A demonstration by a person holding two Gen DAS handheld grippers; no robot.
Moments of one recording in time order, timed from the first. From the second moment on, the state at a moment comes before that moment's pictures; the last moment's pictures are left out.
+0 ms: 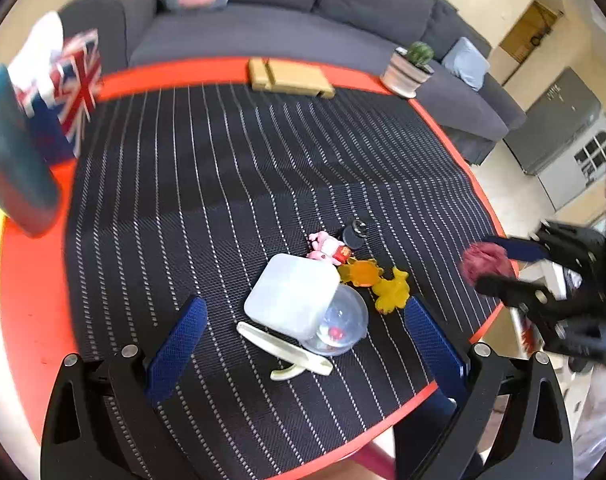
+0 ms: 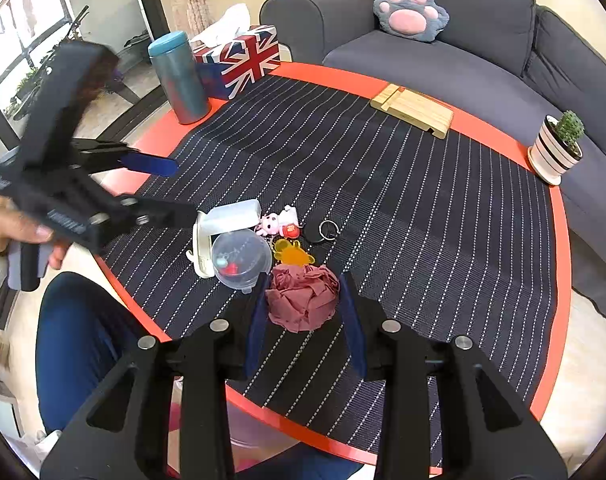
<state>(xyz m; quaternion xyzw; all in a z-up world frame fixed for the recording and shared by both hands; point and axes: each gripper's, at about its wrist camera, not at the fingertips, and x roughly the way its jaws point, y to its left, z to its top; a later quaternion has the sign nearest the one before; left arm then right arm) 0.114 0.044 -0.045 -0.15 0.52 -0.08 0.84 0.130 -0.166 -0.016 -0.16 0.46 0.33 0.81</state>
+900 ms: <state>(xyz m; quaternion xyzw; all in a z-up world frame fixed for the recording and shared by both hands) 0.145 0.043 -0.096 -0.24 0.57 -0.07 0.78 0.130 -0.172 -0.020 -0.16 0.46 0.33 0.81</state>
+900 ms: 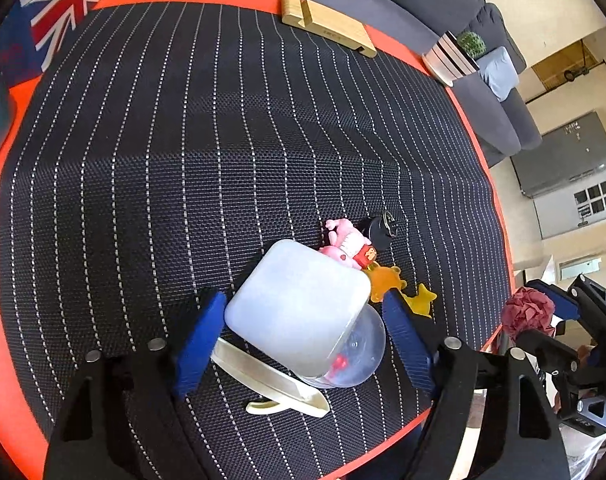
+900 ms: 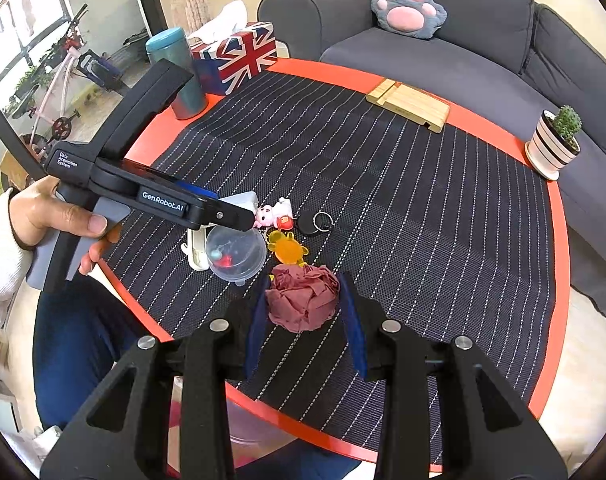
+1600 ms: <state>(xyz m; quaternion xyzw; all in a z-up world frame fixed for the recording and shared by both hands) 0.117 0.037 -0.049 -0.16 0.51 -0.07 0.84 0.122 -0.169 -0.016 -0.15 0.45 0.33 0.82</state>
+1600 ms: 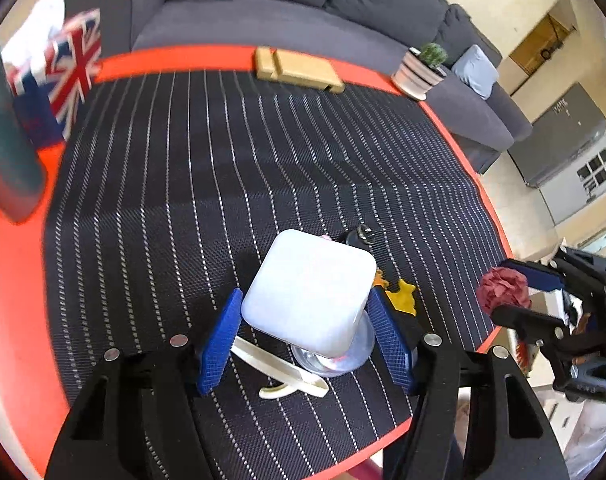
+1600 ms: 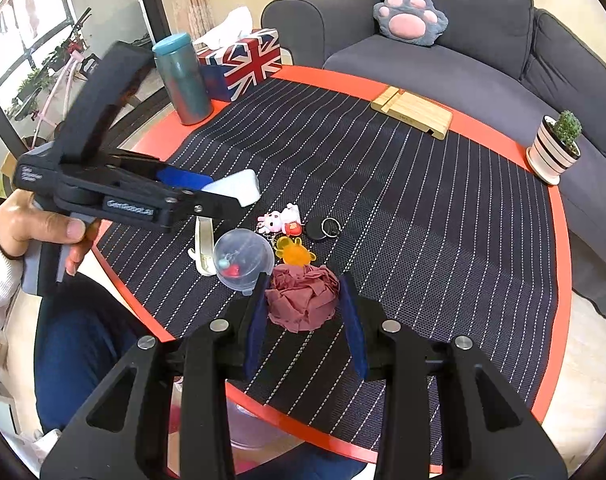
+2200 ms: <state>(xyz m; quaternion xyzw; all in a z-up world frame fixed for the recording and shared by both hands) 0.036 -0.007 0.002 -0.05 0.43 -0.09 0.90 0.067 -0.184 0.005 -0.17 0.40 0.34 0.84</state>
